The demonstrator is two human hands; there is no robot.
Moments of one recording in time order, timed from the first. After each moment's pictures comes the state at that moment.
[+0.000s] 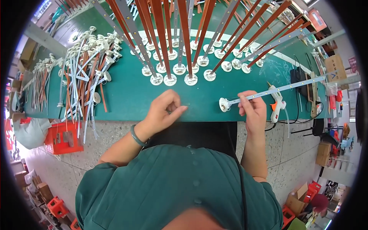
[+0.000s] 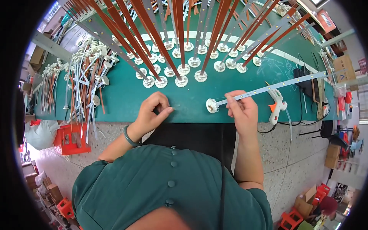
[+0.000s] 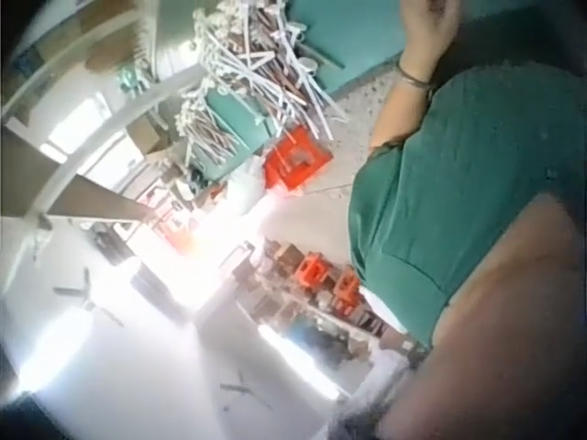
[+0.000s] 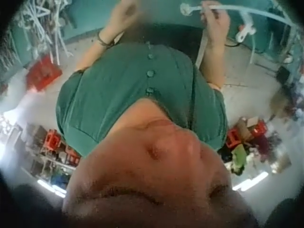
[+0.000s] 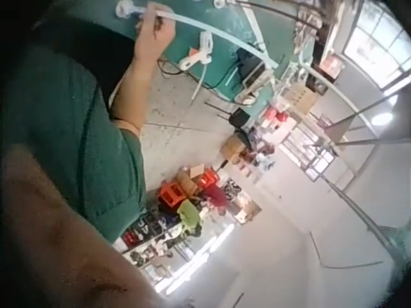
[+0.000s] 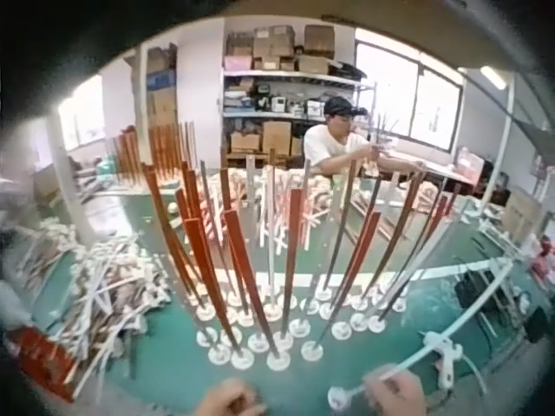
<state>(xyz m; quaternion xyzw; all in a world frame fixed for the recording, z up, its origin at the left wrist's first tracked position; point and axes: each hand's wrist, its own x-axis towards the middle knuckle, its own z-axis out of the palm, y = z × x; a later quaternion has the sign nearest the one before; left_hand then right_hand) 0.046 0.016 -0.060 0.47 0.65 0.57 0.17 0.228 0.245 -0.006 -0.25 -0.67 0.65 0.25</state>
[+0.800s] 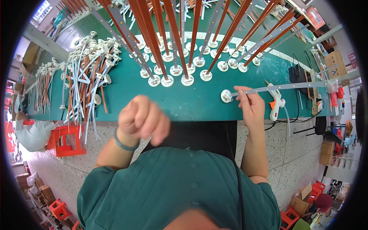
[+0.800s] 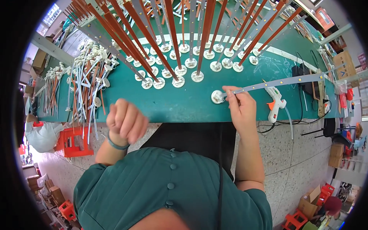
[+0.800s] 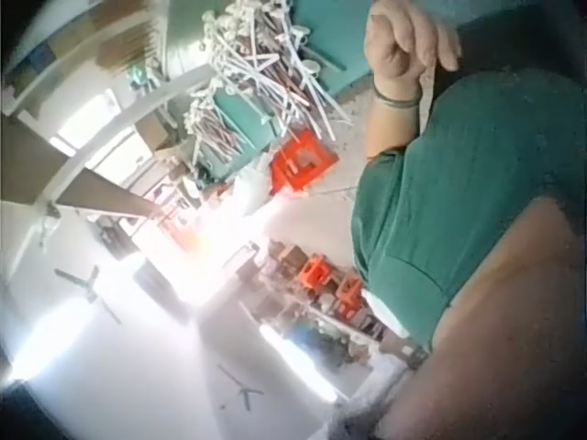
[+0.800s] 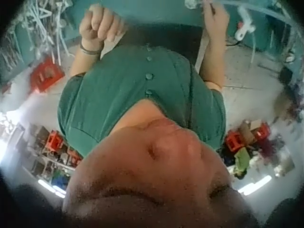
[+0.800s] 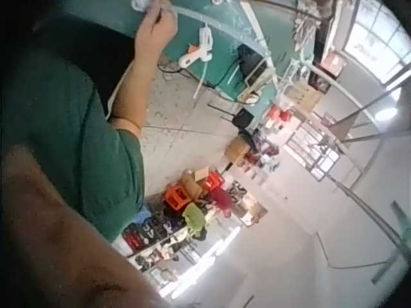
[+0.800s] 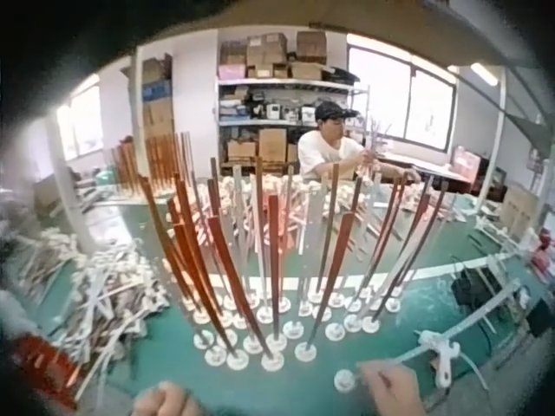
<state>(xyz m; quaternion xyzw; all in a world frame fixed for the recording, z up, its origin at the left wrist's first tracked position) 0.046 -0.001 0.013 0.34 0.05 0.78 0.53 0.226 0.259 -0.010 -0.22 -0.80 0.48 0.28</state>
